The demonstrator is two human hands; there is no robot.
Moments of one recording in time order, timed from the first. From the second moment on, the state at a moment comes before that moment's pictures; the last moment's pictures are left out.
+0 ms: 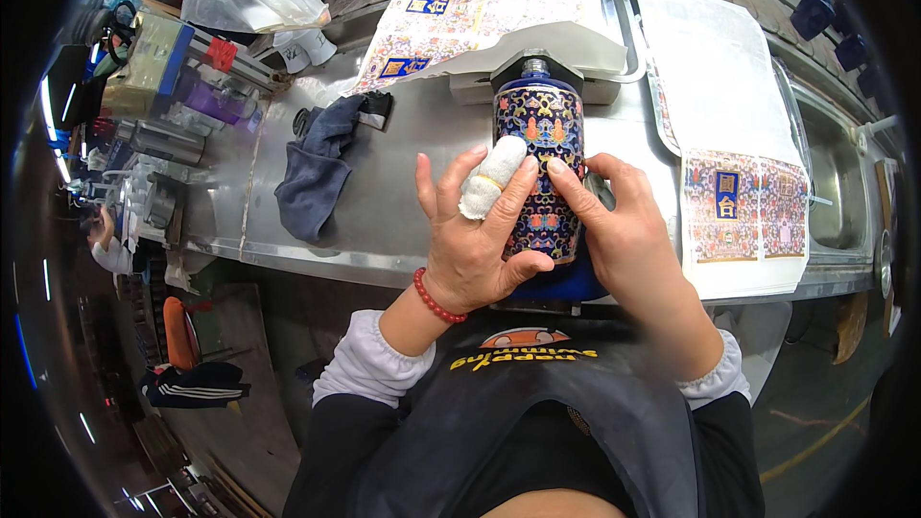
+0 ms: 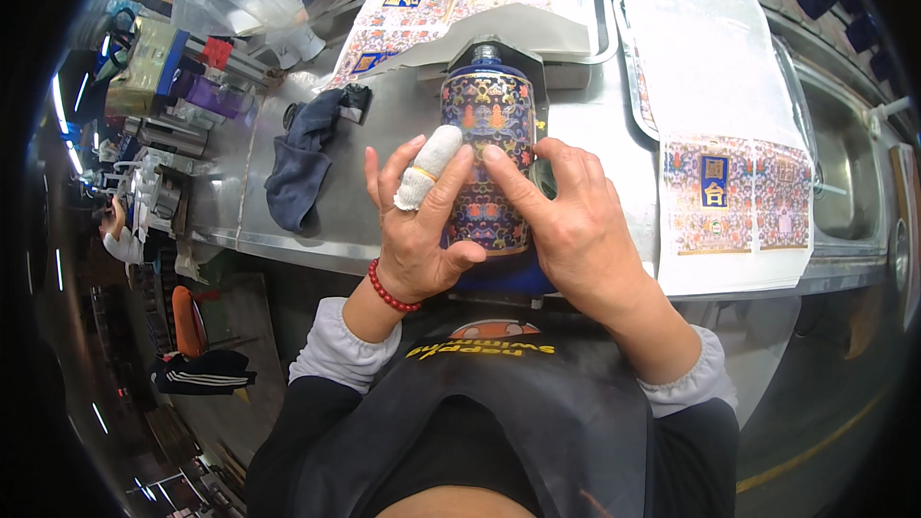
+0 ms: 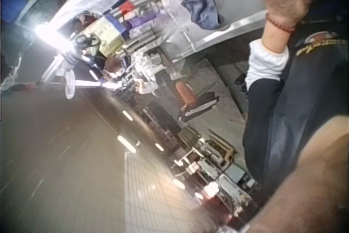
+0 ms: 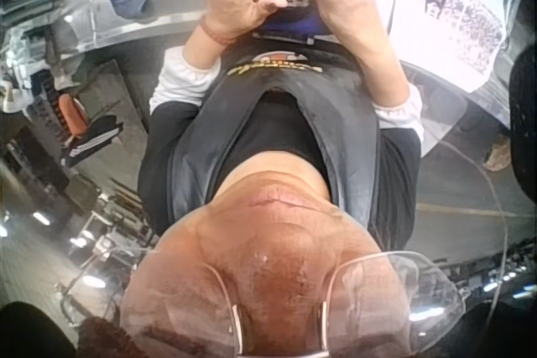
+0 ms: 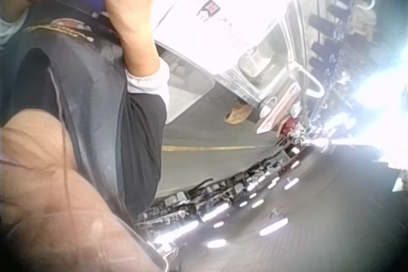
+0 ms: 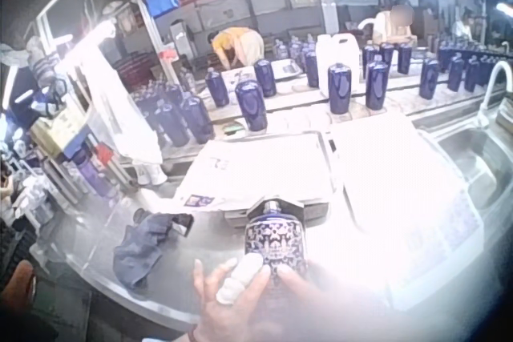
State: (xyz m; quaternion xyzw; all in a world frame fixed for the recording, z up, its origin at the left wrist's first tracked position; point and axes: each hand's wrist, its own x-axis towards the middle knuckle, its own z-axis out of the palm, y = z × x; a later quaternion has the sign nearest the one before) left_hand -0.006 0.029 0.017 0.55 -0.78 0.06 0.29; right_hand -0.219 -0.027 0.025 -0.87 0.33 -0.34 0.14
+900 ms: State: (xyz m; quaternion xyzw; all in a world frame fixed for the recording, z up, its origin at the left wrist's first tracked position) left_hand 0.000 0.022 0.020 0.52 -0.79 0.05 0.32; right_hand -0.223 -0.032 0.026 -0.86 0.34 -0.35 0.18
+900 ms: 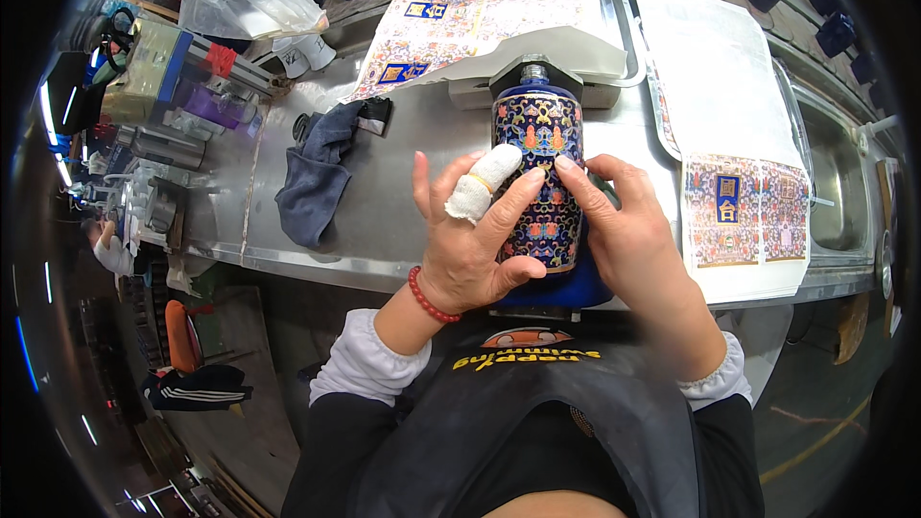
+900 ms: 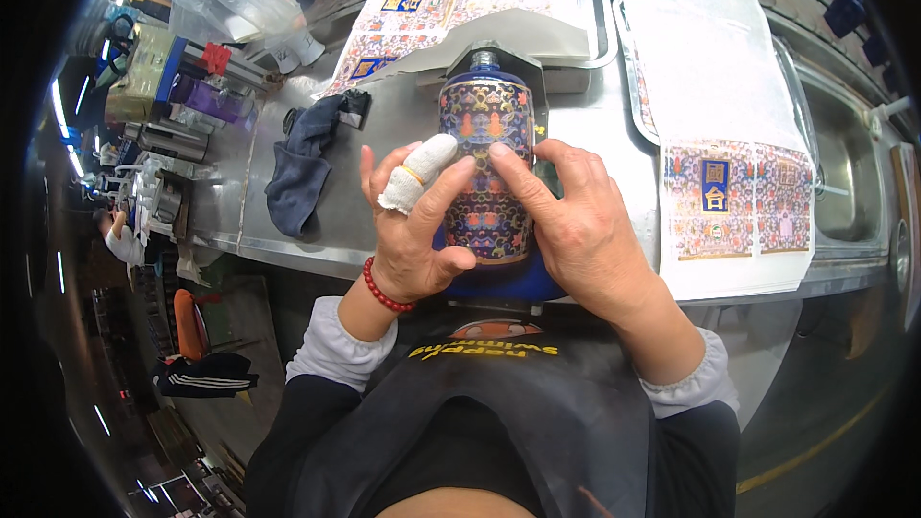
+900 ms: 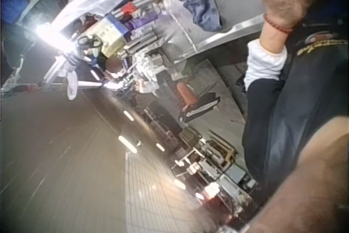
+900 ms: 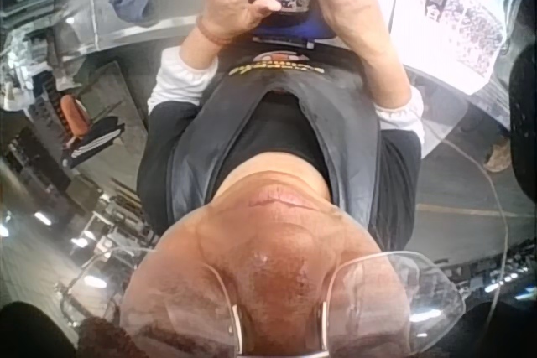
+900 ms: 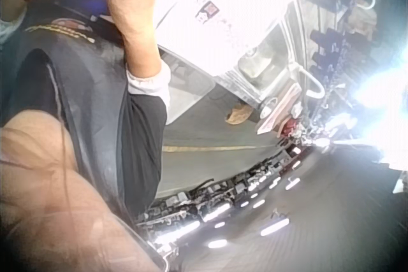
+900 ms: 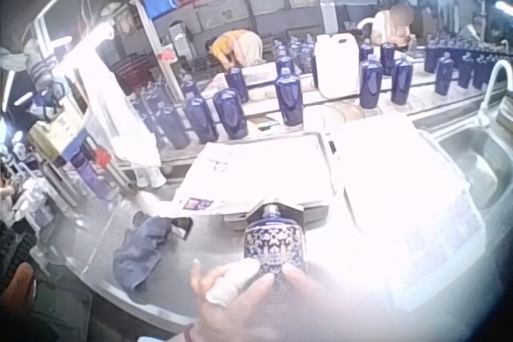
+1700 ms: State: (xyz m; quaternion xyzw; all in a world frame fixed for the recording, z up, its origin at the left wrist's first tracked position) left_hand 0.006 0.011 0.022 0.51 -0.79 0.02 0.36; right_hand -0.220 -0.039 0.031 -0.87 0.32 -0.36 0.14
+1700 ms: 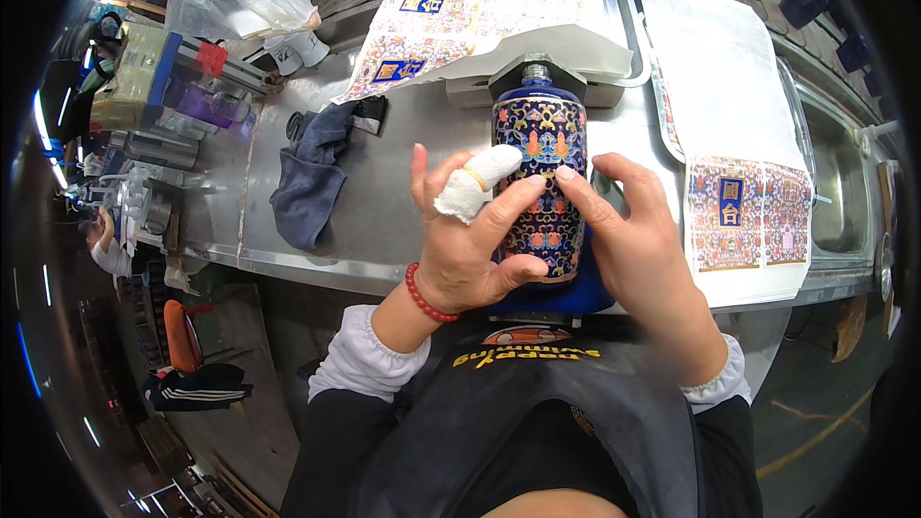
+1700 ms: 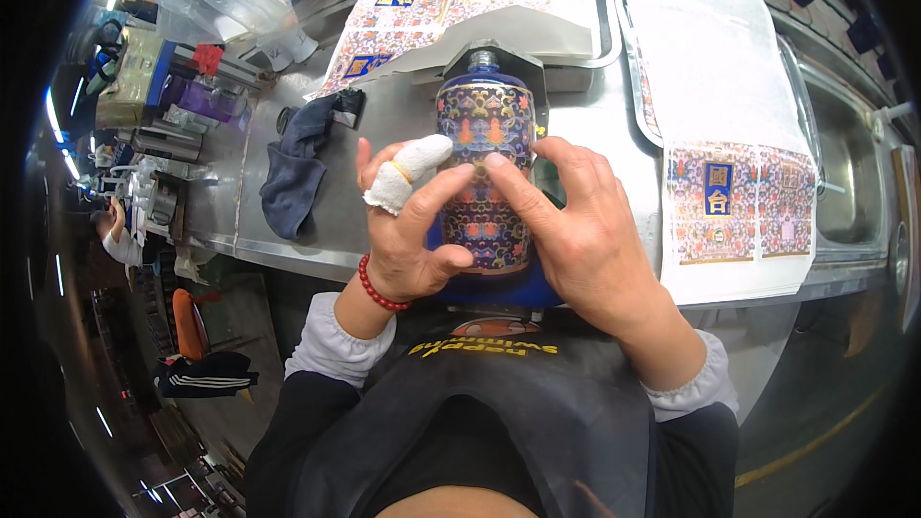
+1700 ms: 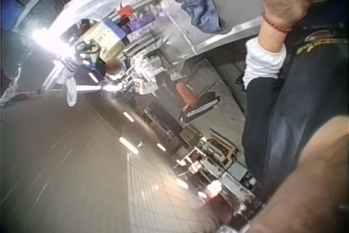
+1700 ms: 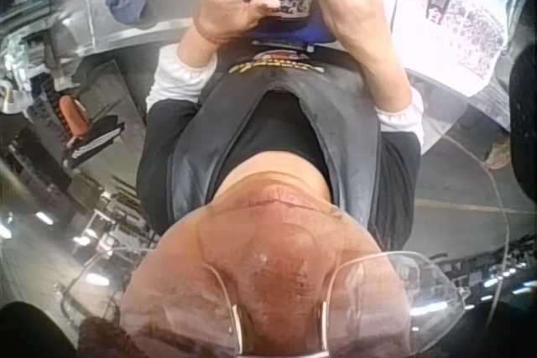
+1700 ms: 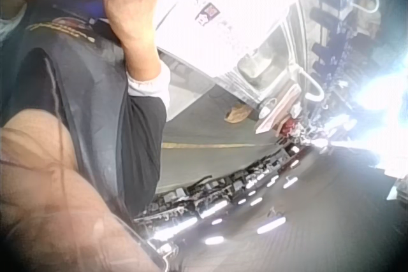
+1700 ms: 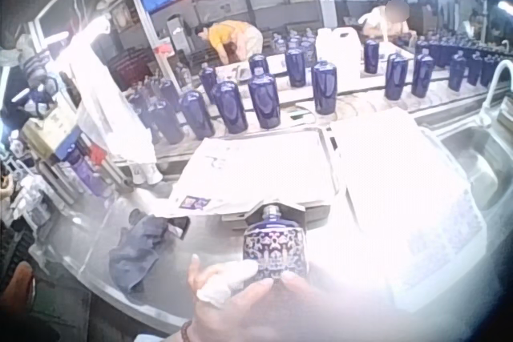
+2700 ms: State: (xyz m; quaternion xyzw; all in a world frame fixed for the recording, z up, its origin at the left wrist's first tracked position) left_hand 0.004 0.007 0.023 0.50 -0.78 0.00 0.38; right_hand -0.206 -0.084 0.042 -0.76 0.33 -0.42 0.37
